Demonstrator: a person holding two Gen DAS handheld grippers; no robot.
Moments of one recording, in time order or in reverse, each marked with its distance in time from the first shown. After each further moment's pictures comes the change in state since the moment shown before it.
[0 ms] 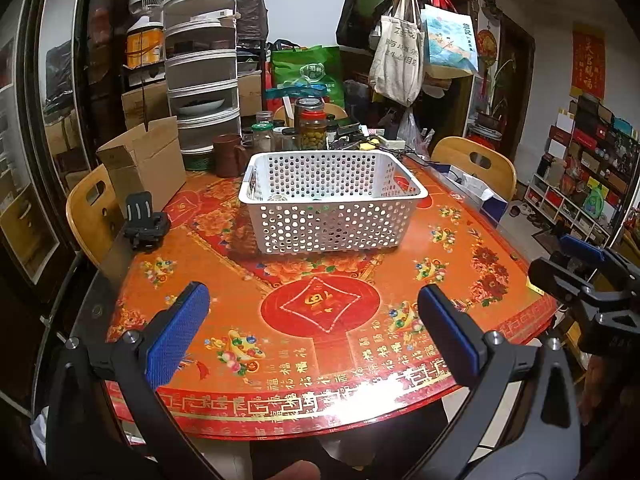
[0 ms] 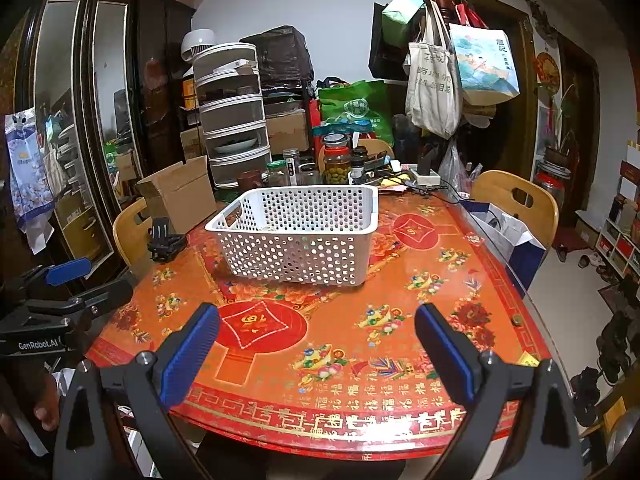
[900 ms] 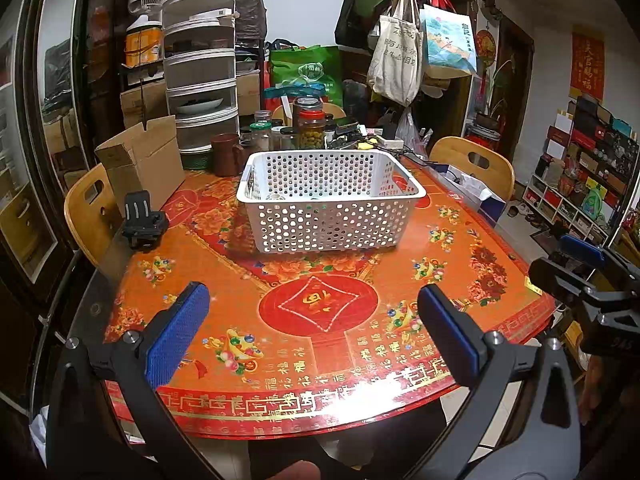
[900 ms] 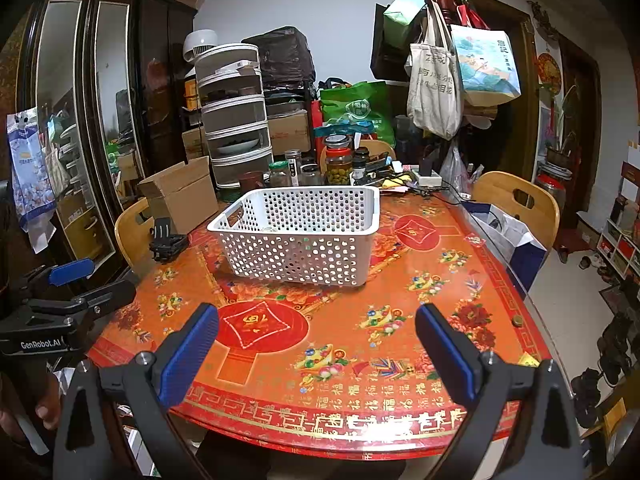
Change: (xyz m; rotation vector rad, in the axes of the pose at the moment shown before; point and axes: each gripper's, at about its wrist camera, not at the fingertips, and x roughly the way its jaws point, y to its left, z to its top) left arm 0.000 0.001 -0.002 -0.003 0.001 -0.004; right arm -0.002 0.003 0.001 -0.001 -0.004 0.002
